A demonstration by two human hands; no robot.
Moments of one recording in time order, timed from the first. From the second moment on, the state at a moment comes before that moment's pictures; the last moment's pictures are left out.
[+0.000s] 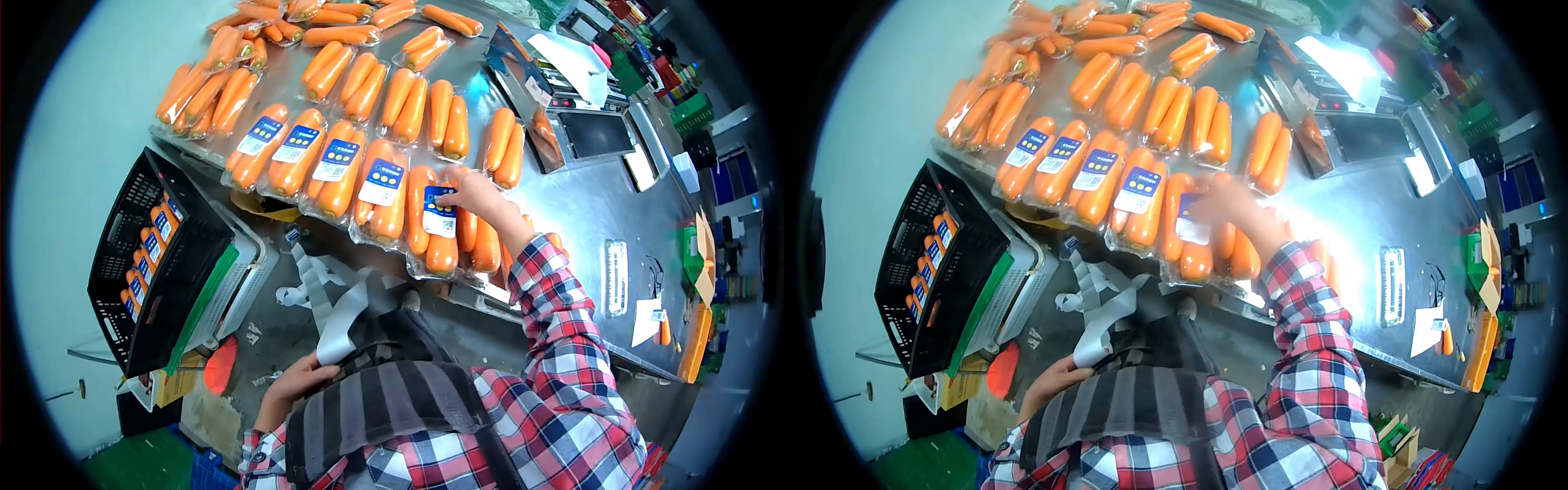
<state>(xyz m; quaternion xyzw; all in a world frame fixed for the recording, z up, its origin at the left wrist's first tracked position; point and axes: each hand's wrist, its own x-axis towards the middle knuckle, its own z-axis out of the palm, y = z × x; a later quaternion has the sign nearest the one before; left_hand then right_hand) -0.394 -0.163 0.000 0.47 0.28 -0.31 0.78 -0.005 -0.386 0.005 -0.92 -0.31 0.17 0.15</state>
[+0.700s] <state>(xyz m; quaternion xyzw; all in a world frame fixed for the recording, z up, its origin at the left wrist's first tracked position) -0.347 -0.187 0.014 0.66 0.23 -0.13 0.70 -0.208 -0.338 0.061 -0.67 -0.62 0.24 0.33</state>
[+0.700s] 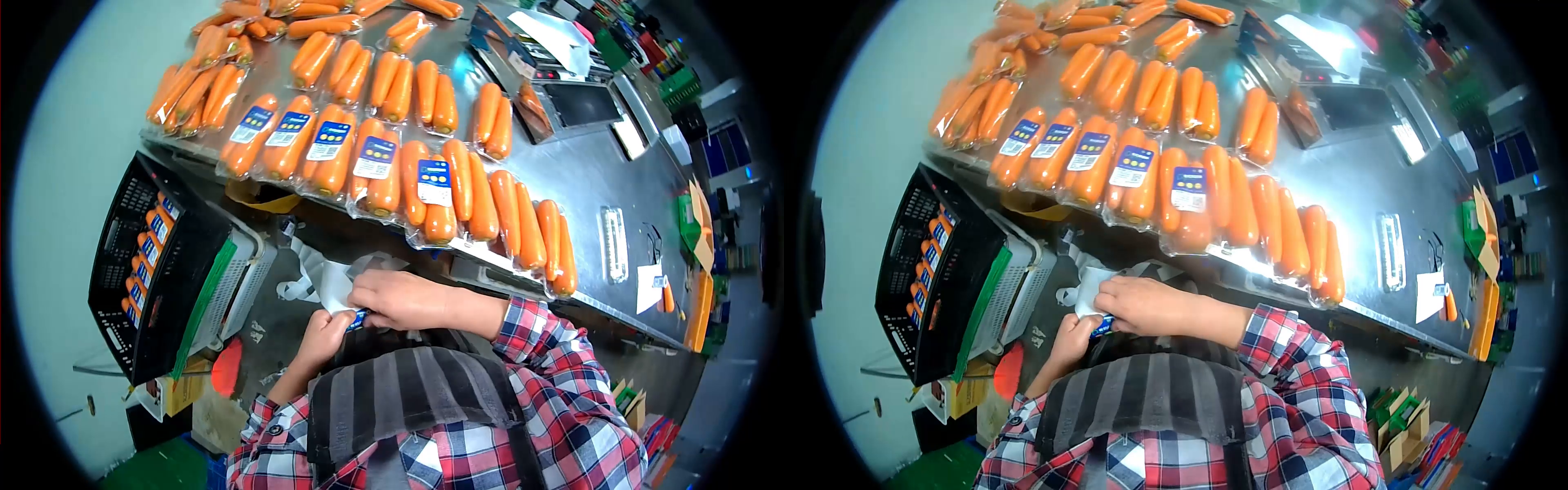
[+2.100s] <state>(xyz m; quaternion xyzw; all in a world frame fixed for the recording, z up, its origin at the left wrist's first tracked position) -0.340 -0.190 0.005 0.63 0.24 -0.07 0.73 -0.187 -0.346 0.045 -0.61 -0.71 0.15 0.32</state>
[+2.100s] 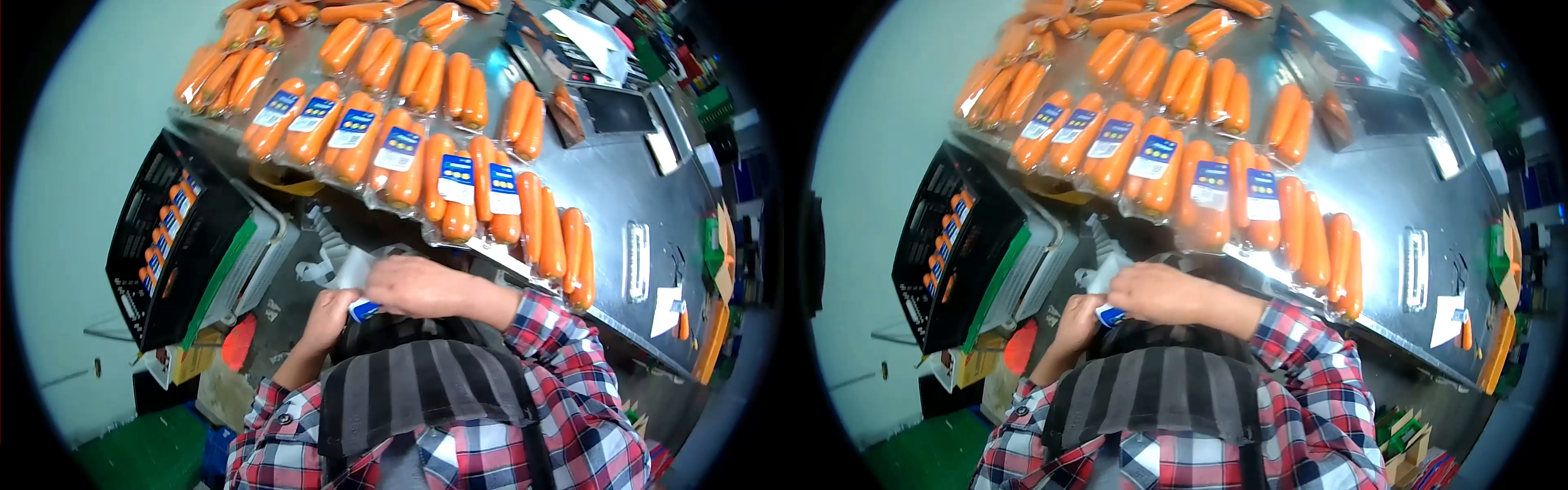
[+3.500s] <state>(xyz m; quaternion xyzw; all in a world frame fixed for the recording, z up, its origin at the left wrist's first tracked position) -0.332 -0.194 0.010 0.70 0.27 -0.05 0.66 -0.199 -0.347 0.040 -0.58 -0.74 0.01 0.35</state>
